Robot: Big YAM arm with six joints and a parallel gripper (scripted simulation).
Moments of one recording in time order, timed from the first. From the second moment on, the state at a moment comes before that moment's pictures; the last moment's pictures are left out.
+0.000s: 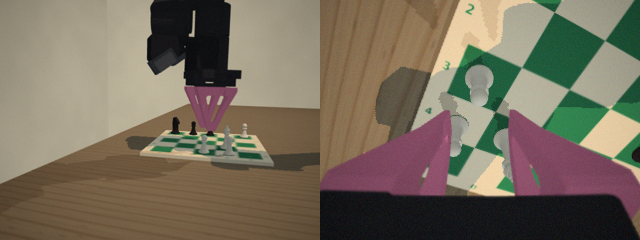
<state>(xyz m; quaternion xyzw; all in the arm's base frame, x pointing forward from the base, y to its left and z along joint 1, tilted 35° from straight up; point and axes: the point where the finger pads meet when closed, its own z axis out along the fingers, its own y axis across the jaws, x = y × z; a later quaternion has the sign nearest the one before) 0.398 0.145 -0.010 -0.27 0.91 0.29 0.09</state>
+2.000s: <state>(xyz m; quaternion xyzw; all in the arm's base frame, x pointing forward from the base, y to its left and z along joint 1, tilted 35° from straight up) 0.398 0.145 -0.010 -0.27 0.91 0.29 0.09</state>
